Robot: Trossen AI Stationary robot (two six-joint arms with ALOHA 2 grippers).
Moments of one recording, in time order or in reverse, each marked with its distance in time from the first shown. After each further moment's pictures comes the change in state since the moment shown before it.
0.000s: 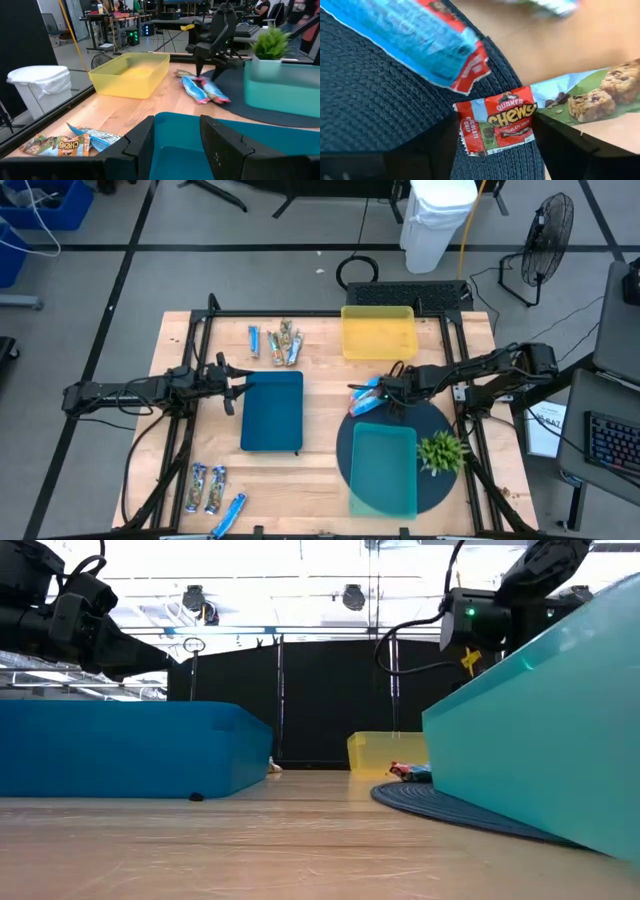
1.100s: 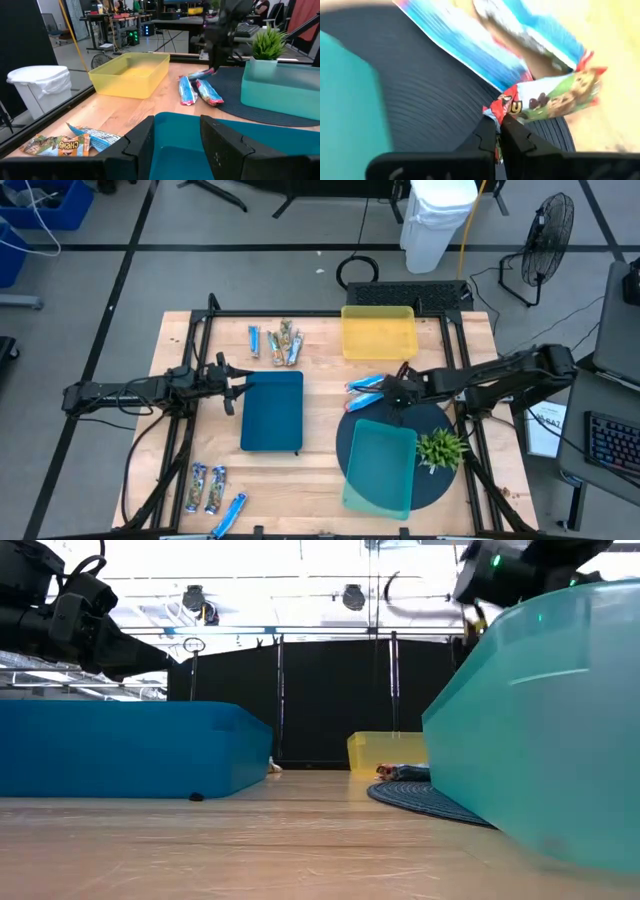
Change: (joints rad) left arm 0.000 0.000 0.000 0.000 0.000 0.000; right arm 0.113 -0.204 -0.005 0.131 -0.053 0.072
